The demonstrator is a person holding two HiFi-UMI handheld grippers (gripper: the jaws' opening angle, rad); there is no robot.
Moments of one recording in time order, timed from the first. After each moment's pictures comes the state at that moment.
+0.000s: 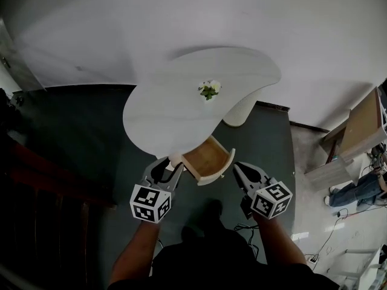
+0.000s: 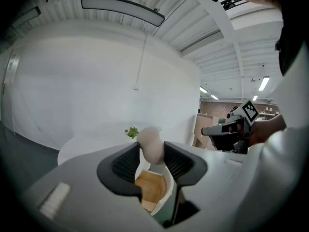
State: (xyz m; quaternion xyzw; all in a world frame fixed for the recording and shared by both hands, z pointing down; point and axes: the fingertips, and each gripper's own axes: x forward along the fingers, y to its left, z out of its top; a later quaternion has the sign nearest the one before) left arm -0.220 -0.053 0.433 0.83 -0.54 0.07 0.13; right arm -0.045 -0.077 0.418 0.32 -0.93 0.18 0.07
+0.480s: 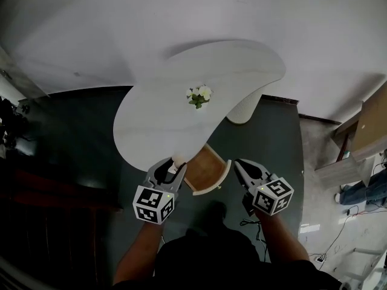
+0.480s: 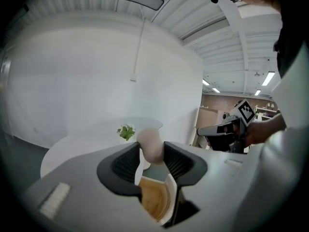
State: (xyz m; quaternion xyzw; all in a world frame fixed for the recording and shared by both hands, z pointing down) left arm -0.162 -0.158 0.448 0.82 -0.54 0.12 0.15; right arm 0.003 -0.190 0.448 0.31 -0.92 0.22 0.05
